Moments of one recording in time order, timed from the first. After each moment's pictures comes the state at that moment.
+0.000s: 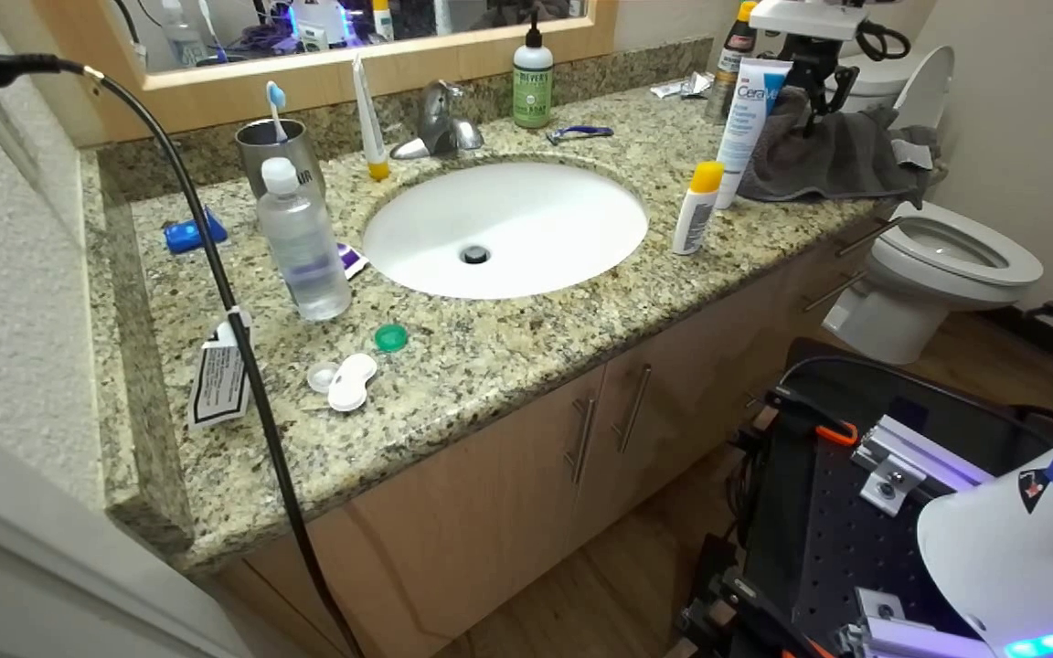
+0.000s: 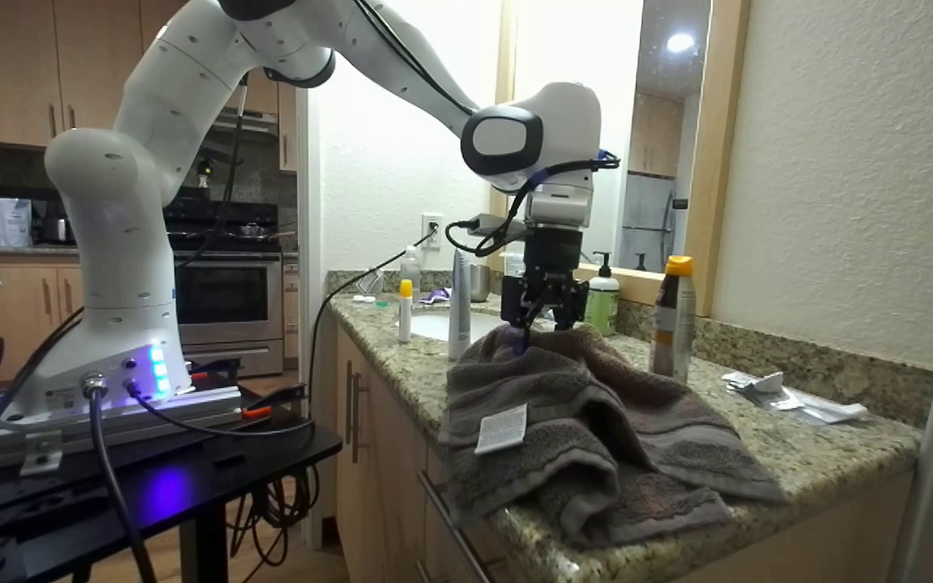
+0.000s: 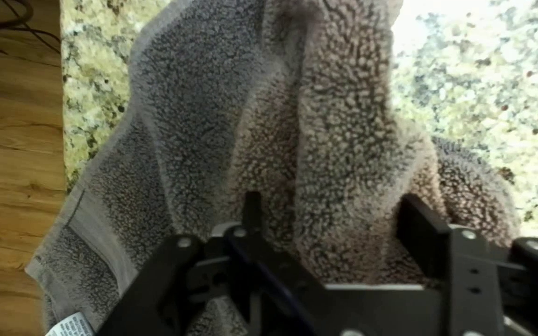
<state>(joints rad) -0.54 0.53 -0.58 -1.83 0.28 2.22 0.61</state>
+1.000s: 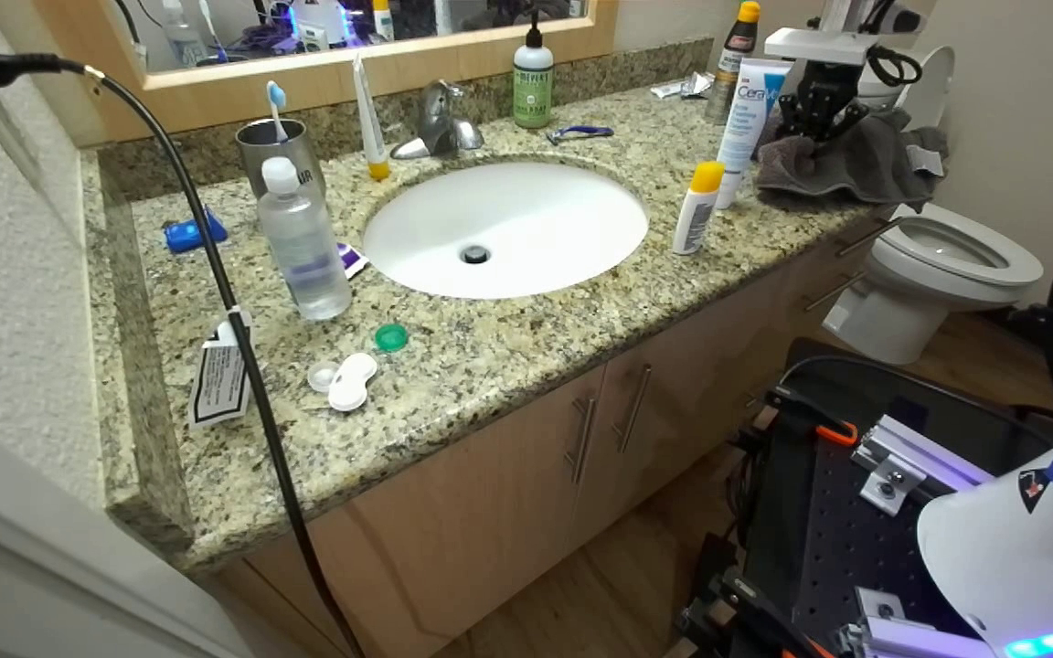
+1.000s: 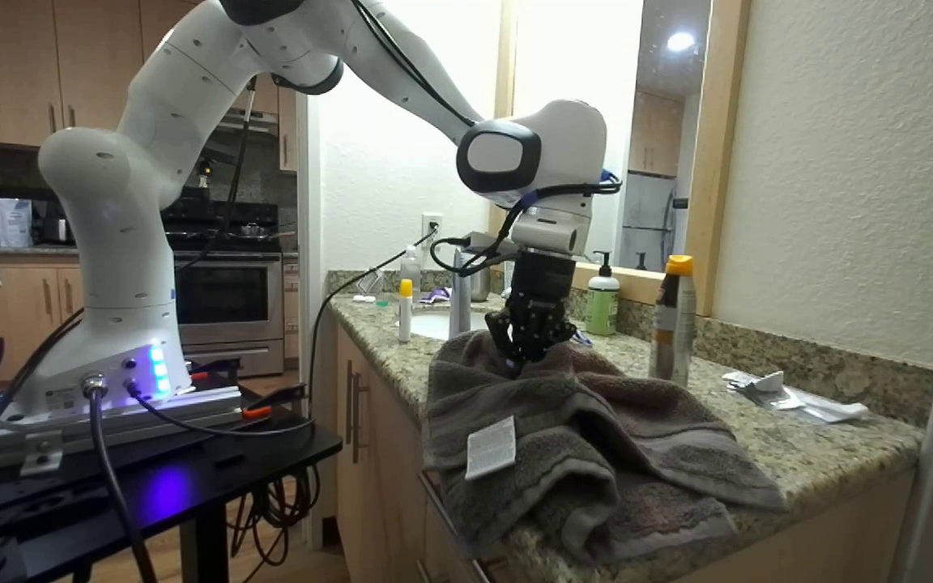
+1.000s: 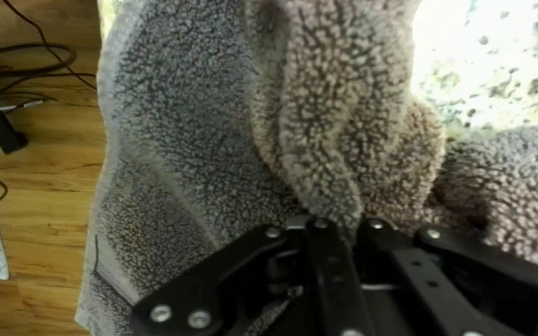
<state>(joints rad) -0.60 0.58 -0.58 -1.83 0.29 2.18 0.70</state>
